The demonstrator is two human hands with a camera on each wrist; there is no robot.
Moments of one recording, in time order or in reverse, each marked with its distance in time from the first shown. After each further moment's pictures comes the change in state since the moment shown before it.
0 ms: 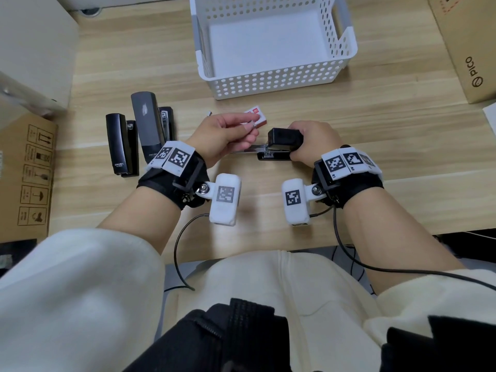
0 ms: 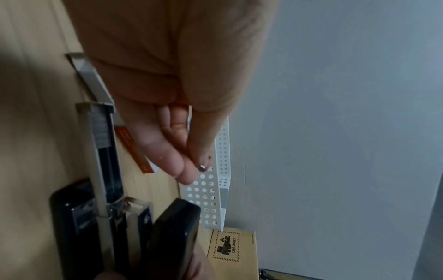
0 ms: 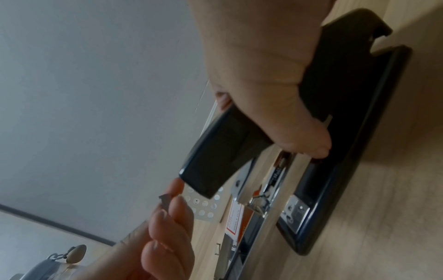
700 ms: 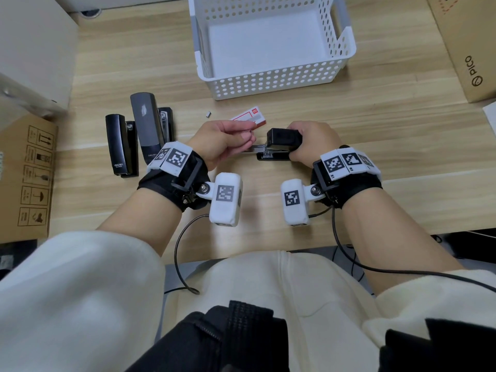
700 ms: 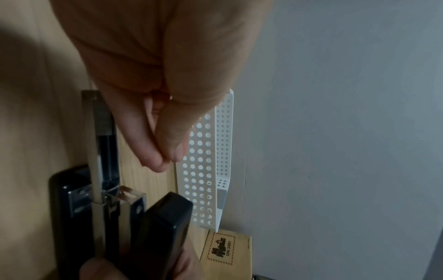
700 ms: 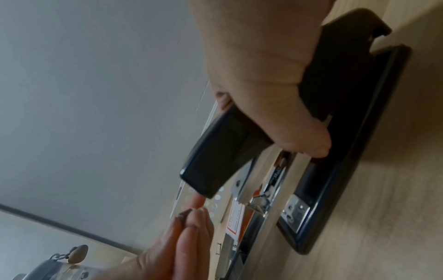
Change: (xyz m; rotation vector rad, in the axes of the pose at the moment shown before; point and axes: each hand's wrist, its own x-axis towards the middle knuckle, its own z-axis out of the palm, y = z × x) left_hand 0.003 -0.007 0.001 -0.137 0.062 -0.081; right_hand -0.002 -0.001 -0.001 -0.011 -0.001 -0.014
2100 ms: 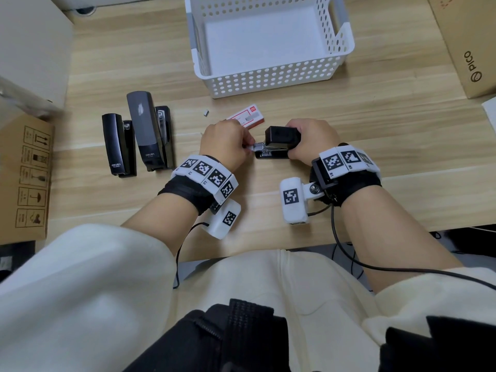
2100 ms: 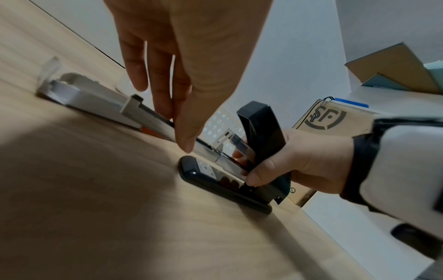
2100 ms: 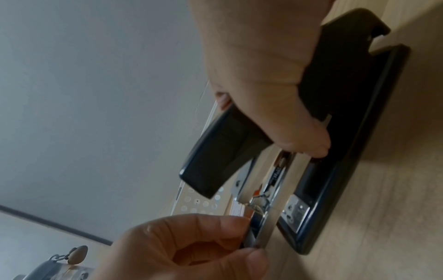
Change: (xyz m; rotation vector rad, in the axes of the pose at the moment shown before) left_hand 0.007 -0.013 0.015 1.421 0.233 0.373; right_hand 0.001 0.002 0.001 0.007 0.010 0.005
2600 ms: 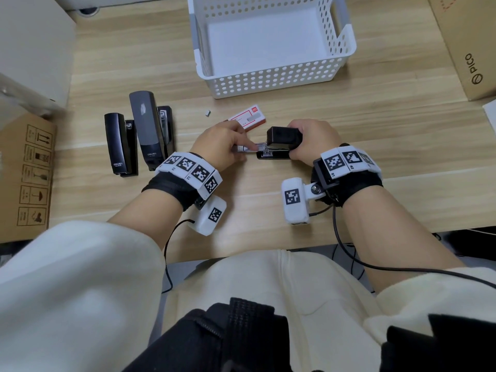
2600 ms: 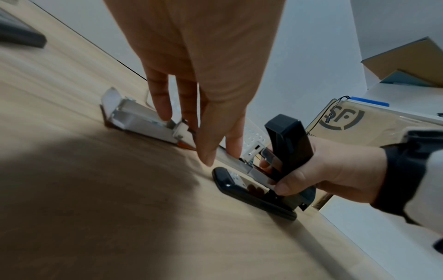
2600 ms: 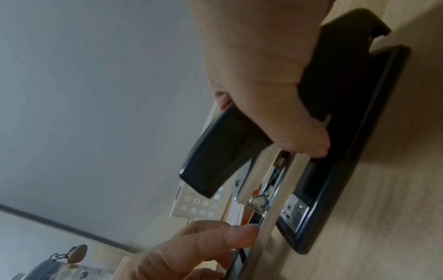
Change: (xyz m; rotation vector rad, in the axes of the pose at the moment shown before) left_hand -0.003 -0.025 -0.005 -0.134 -0.101 0.206; right_hand 0.001 0.000 0.000 0.003 -0.008 0.005
